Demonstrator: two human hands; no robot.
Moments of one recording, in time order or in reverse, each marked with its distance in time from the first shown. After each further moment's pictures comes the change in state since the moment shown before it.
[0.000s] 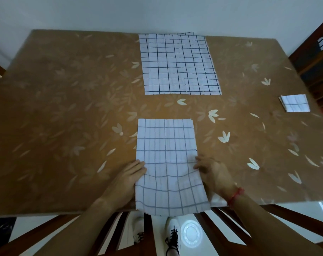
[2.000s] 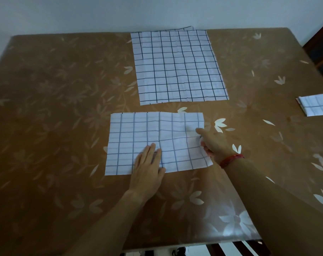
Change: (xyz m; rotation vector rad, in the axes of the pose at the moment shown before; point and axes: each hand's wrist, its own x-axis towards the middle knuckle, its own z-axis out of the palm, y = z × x) left_hand 0.136 0.016 0.021 0.291 0.032 -0.234; right_hand 0.161 -0.017 -0.035 0.857 0.101 0.662
